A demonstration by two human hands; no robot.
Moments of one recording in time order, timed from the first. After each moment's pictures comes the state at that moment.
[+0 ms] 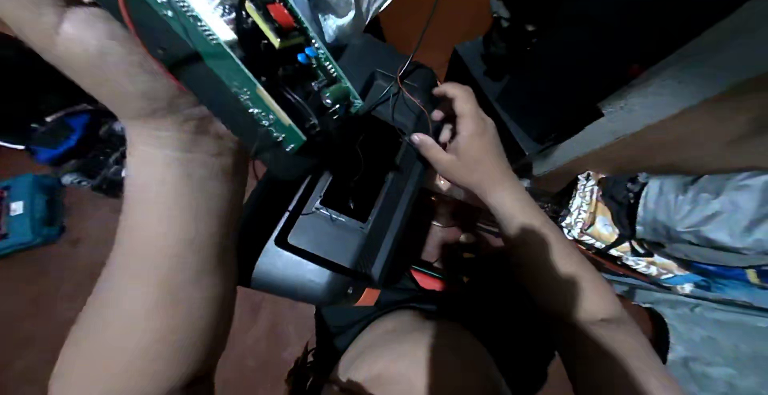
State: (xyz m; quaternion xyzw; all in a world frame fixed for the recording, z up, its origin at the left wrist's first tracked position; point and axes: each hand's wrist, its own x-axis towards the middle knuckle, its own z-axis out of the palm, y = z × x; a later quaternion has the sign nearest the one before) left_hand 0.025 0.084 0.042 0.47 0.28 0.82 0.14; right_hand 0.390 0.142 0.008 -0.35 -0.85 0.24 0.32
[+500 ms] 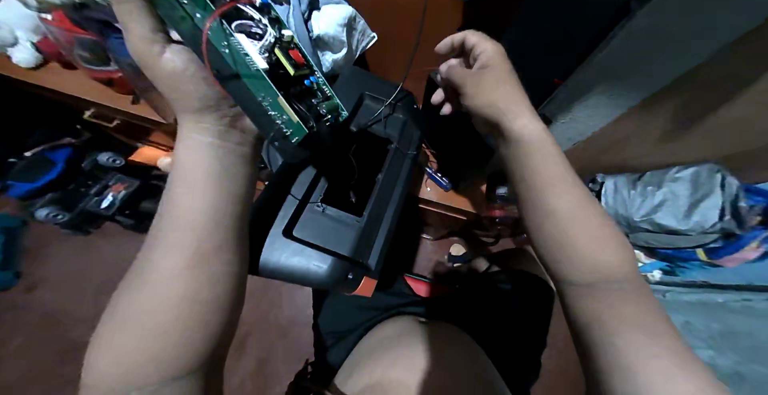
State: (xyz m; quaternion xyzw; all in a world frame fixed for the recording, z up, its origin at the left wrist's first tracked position) left_hand 0.058 0.095 0.071 0.49 0.16 0.80 0.31; right_hand 0.396 0.176 0.096 -0.37 -0.72 0.46 0.35
